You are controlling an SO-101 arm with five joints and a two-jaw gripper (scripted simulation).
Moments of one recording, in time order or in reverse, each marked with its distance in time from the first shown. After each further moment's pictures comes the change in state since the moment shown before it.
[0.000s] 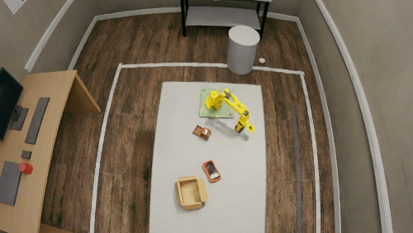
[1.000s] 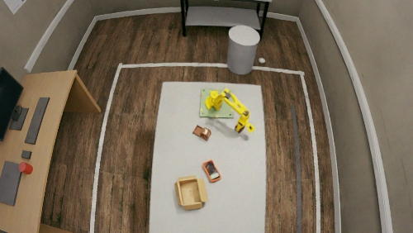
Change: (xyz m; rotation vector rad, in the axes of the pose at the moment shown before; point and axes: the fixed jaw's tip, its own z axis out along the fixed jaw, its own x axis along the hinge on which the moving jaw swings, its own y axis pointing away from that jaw) arm 0.000 0.000 0.000 0.000 0.000 0.001
